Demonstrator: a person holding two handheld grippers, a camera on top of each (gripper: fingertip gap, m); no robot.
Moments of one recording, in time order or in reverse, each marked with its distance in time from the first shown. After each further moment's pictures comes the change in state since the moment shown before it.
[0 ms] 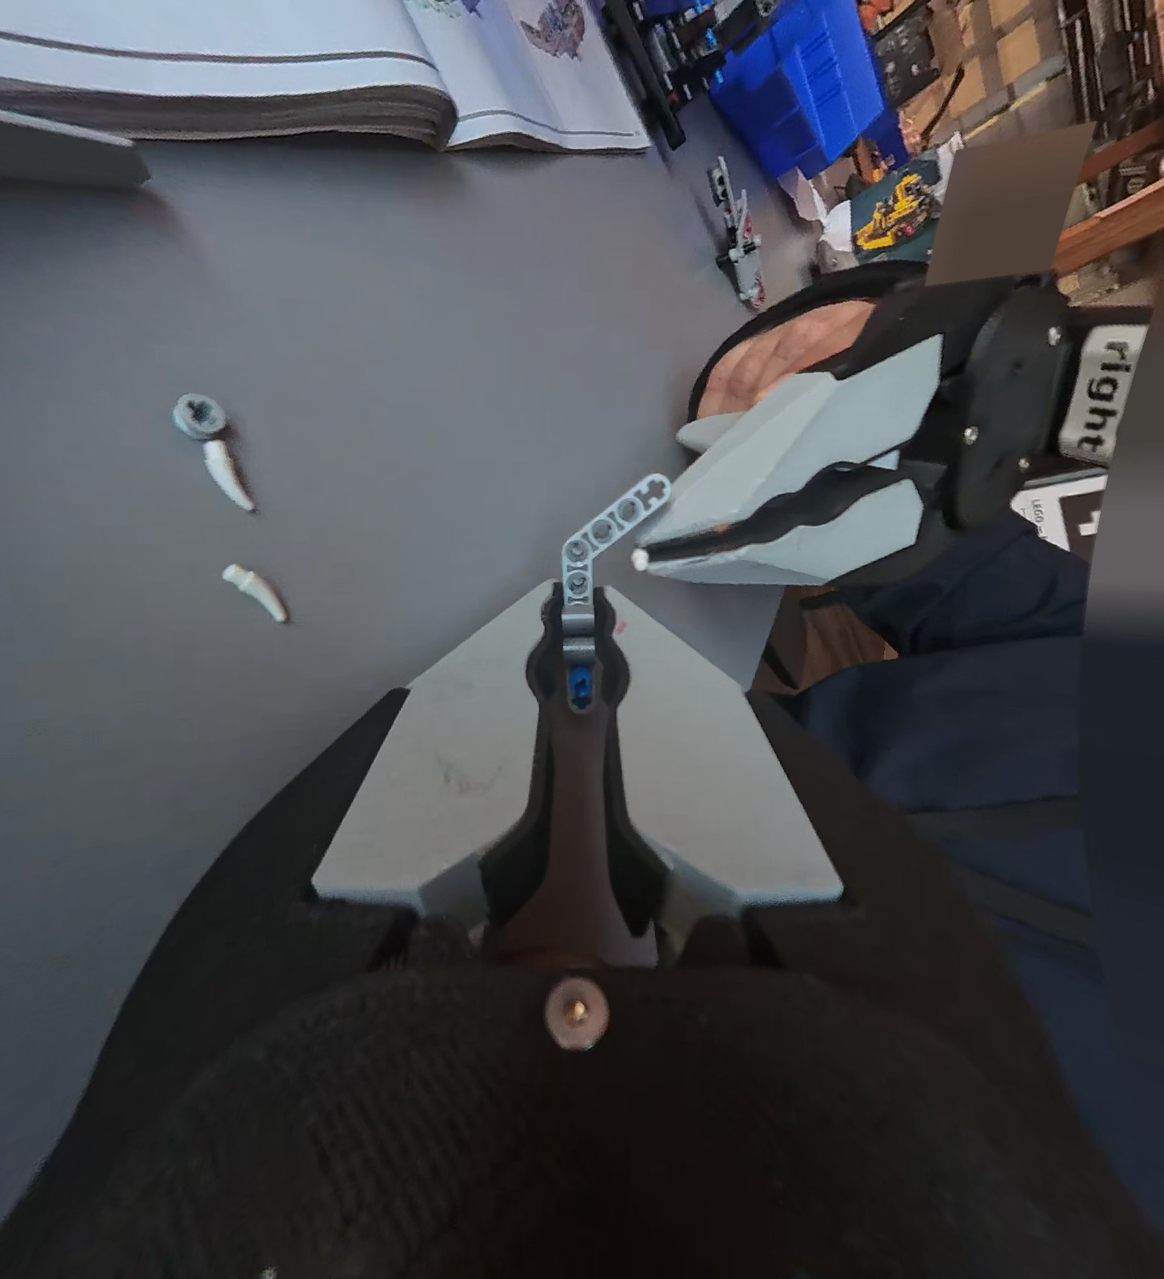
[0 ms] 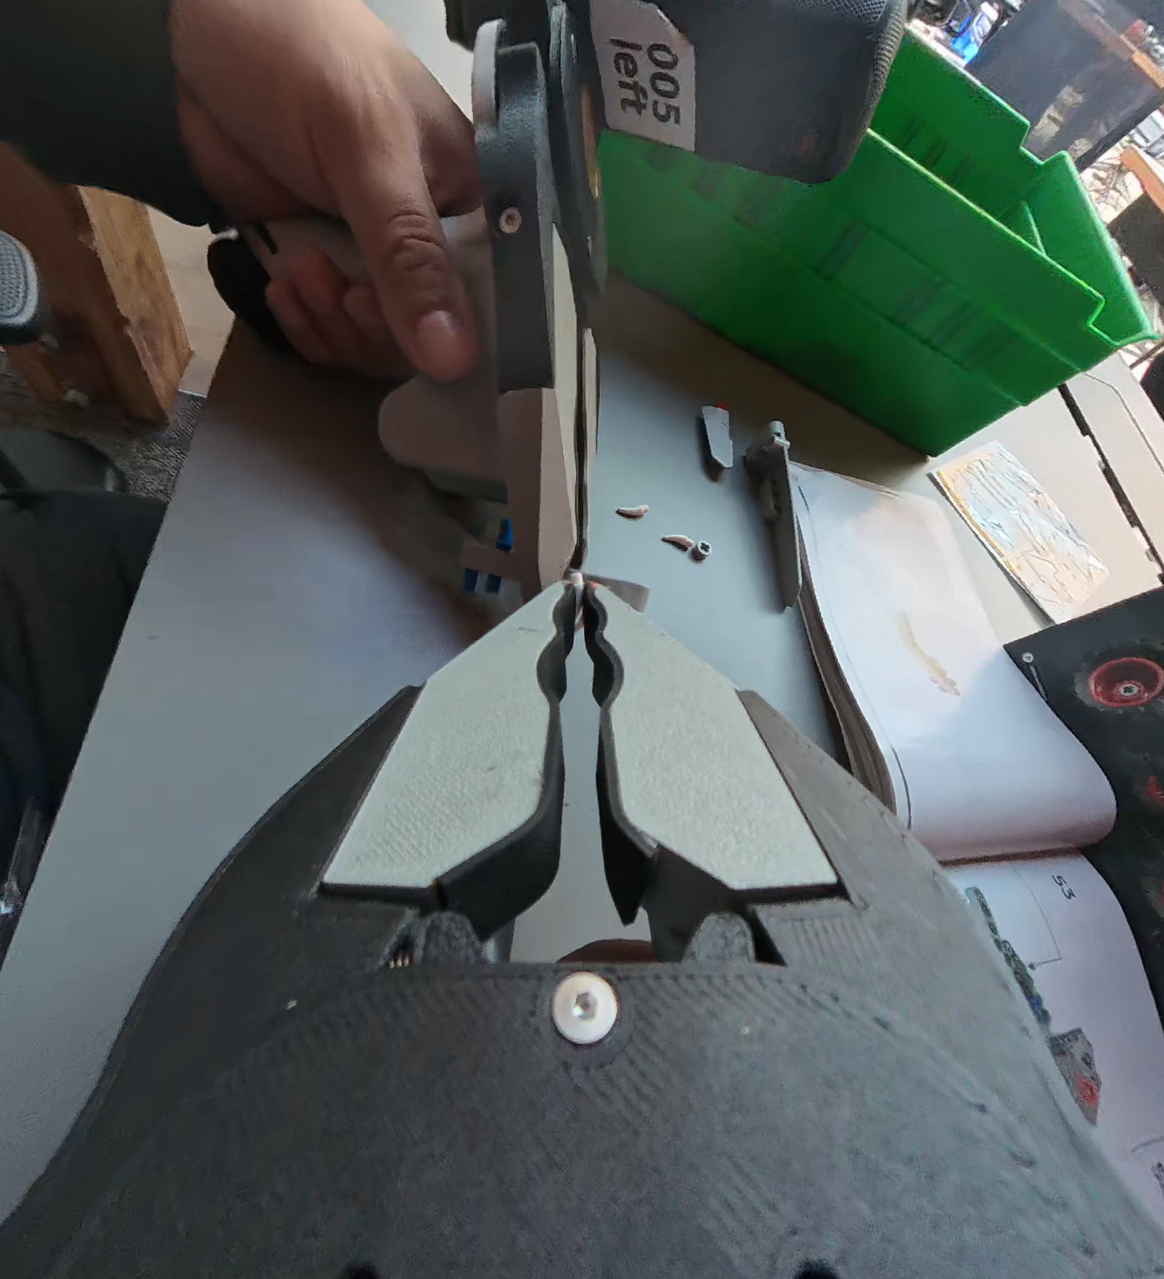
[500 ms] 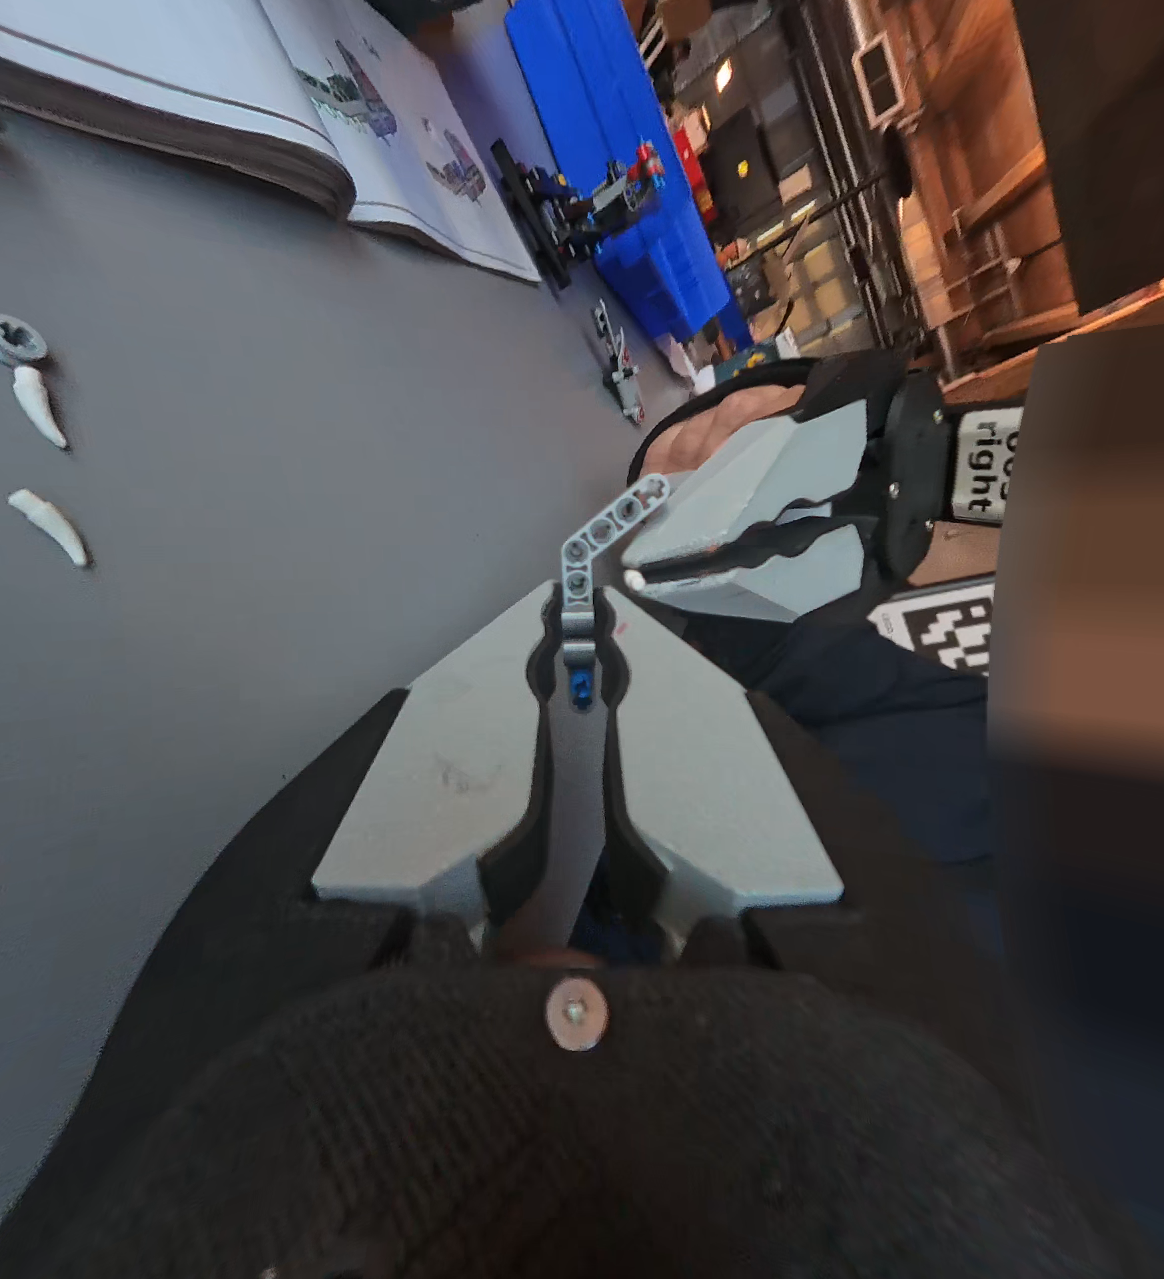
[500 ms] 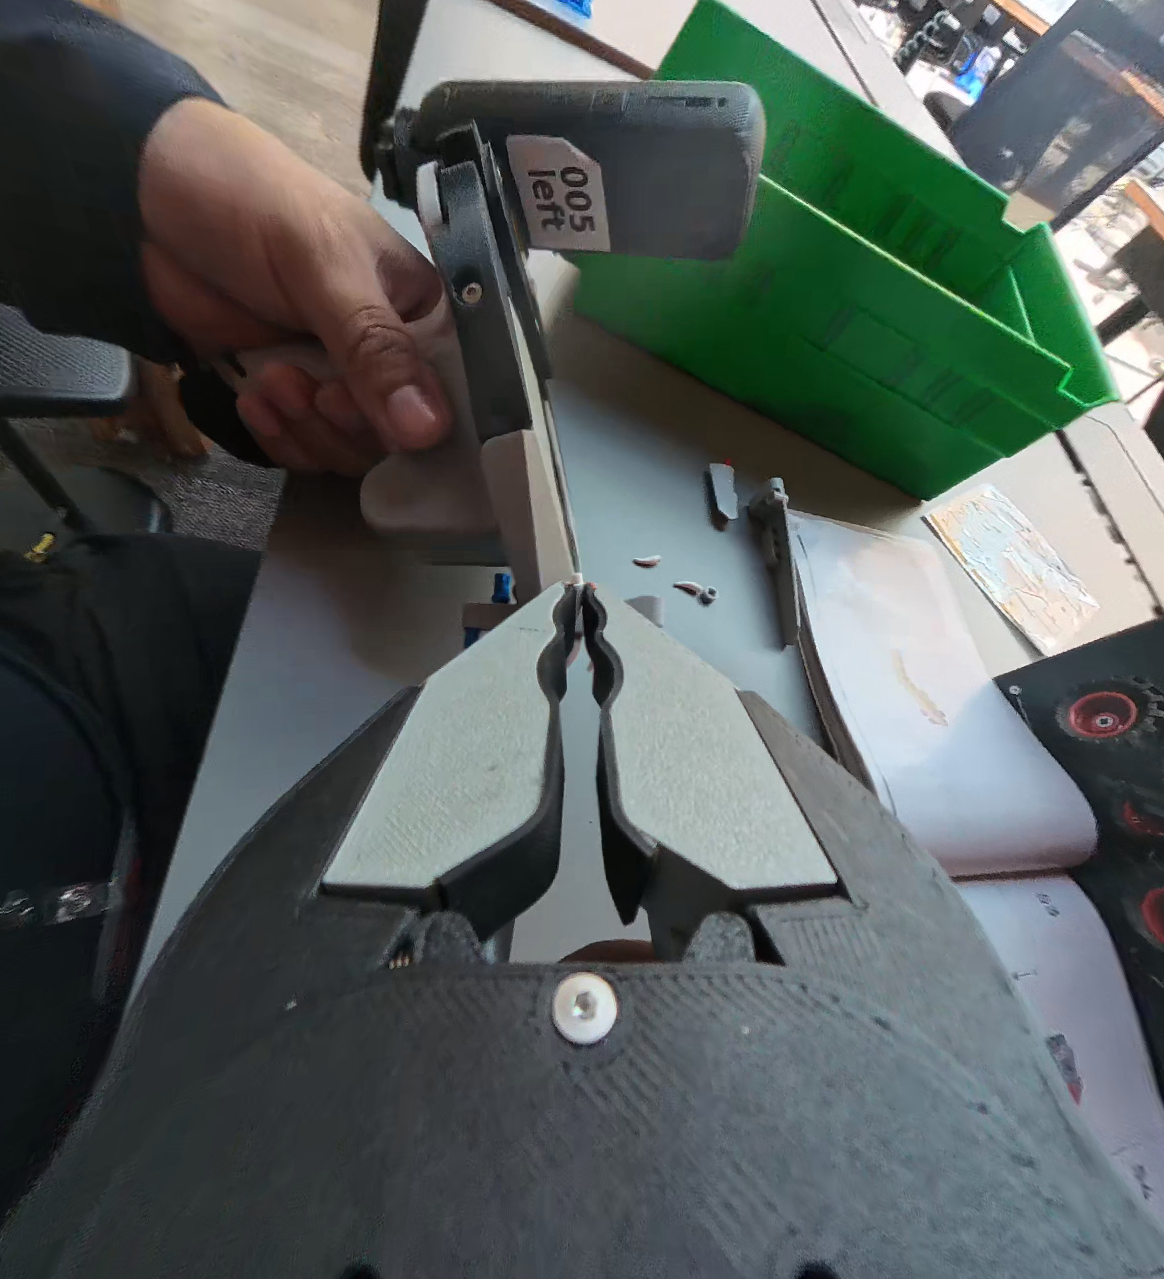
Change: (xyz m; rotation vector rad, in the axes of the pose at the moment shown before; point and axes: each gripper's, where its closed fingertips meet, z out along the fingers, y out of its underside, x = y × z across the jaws) left arm 0.035 -0.005 -0.001 0.218 0.138 -0.095; right arm -0.009 -0.025 -0.018 0.033 -0.033 0.015
